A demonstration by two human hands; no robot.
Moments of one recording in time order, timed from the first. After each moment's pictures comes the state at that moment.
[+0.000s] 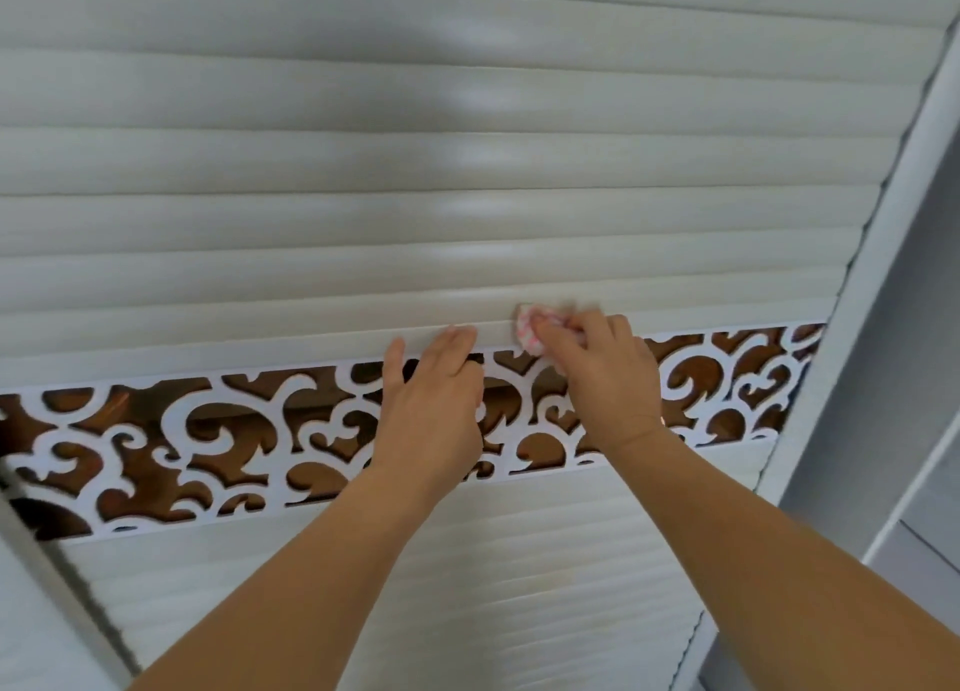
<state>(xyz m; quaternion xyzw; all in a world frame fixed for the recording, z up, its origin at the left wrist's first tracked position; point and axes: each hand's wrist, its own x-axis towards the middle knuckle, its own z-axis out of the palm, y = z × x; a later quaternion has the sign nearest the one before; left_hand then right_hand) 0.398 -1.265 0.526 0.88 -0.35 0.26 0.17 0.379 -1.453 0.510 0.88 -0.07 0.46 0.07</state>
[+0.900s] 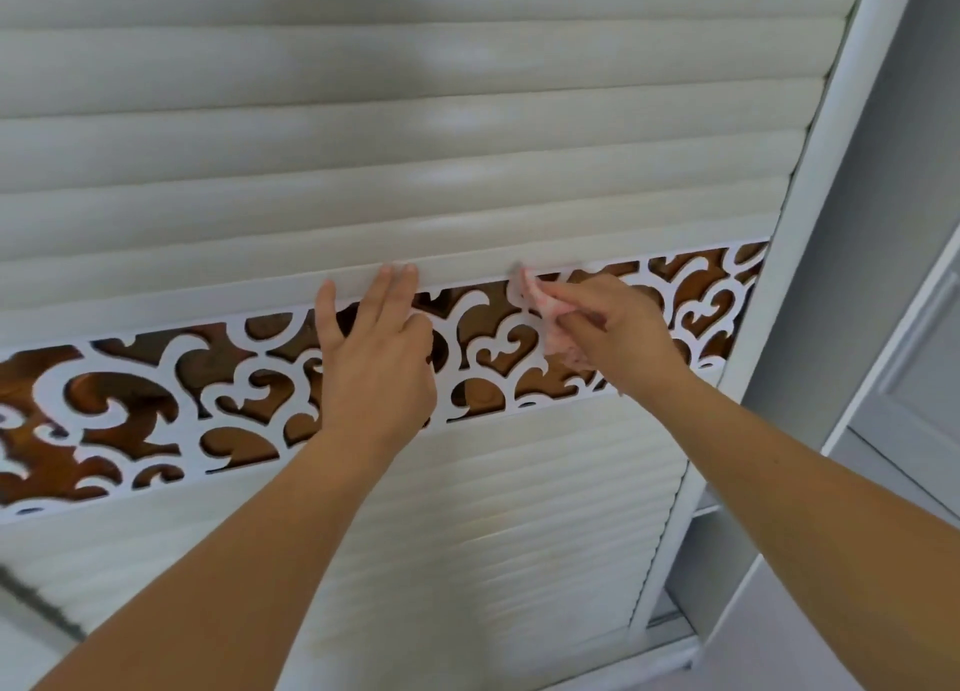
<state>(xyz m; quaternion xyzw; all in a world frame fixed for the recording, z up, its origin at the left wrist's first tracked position) 0.404 -1.305 0.493 0.87 -0.33 0.36 0.08 0.322 -1.517 0.498 0.88 0.03 0.35 -0.31</state>
